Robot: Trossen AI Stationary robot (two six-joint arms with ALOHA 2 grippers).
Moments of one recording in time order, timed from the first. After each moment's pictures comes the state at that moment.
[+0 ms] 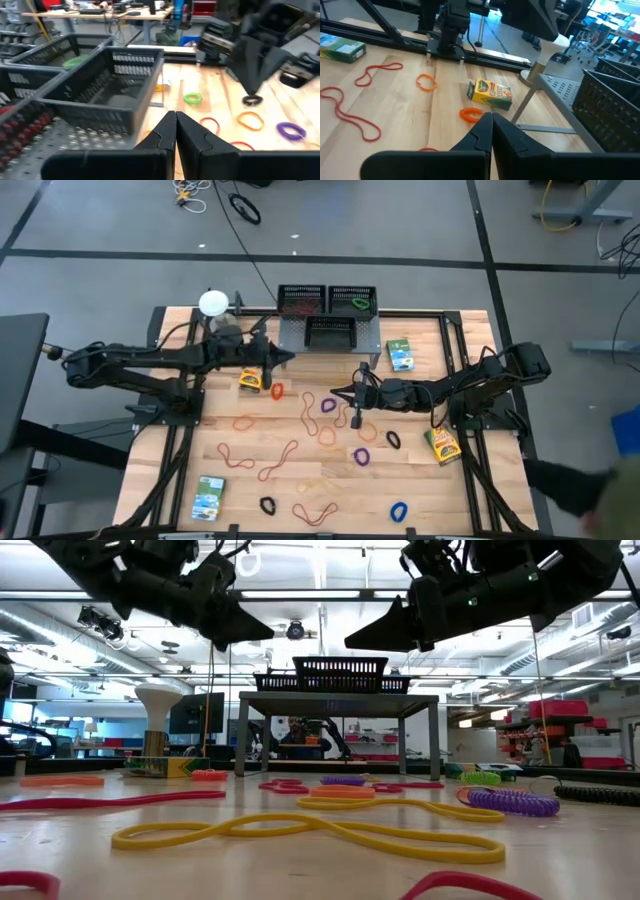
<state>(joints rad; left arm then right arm) 0.30 1.08 0.51 0.37 0.08 0.08 0.13 1.54 0.61 0.71 0.32 -0.21</state>
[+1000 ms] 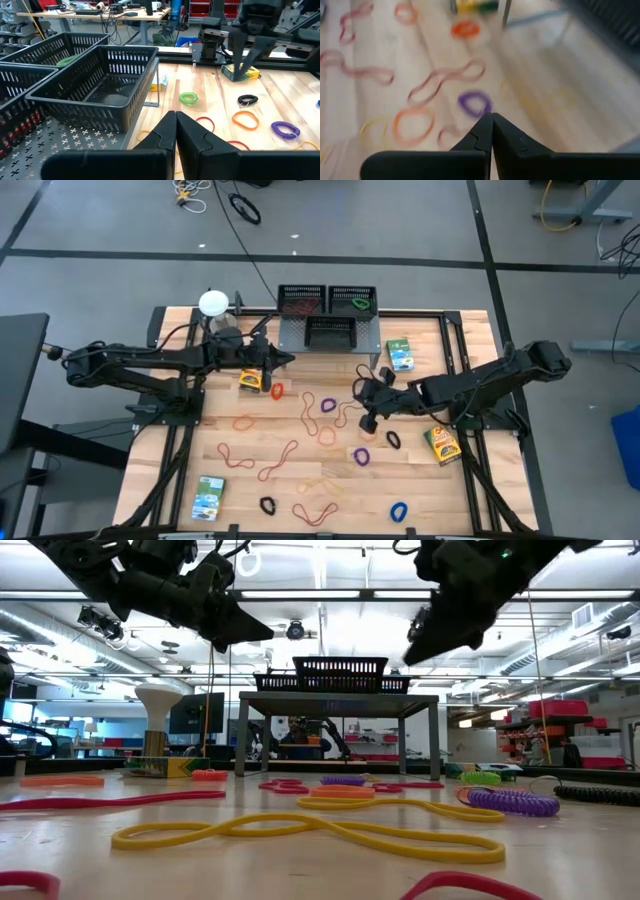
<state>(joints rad) 0.27 1.08 0.50 0.38 0.08 0.07 0.24 1.36 0.87 -0.33 0.44 0.44</state>
